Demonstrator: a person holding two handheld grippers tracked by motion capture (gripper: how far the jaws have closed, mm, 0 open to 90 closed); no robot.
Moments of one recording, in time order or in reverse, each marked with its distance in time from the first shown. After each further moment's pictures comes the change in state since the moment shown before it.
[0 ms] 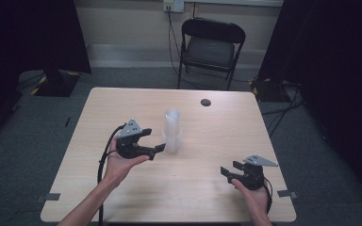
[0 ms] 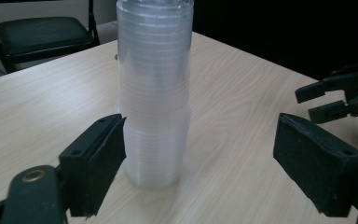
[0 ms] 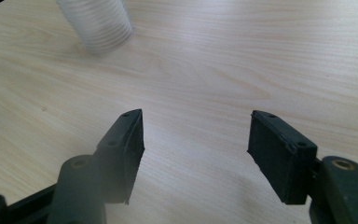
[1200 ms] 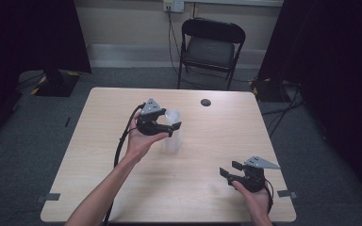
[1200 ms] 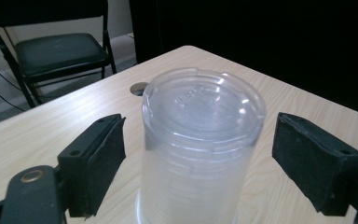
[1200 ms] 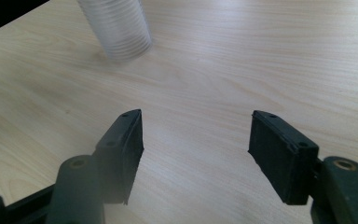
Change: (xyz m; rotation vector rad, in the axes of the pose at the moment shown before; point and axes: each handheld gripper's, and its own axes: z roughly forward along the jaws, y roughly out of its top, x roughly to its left) left arm 0.020 0.042 0.069 -0.009 0.050 0.029; right arm 0.005 0.000 -0.008 -0.044 0.050 -0.028
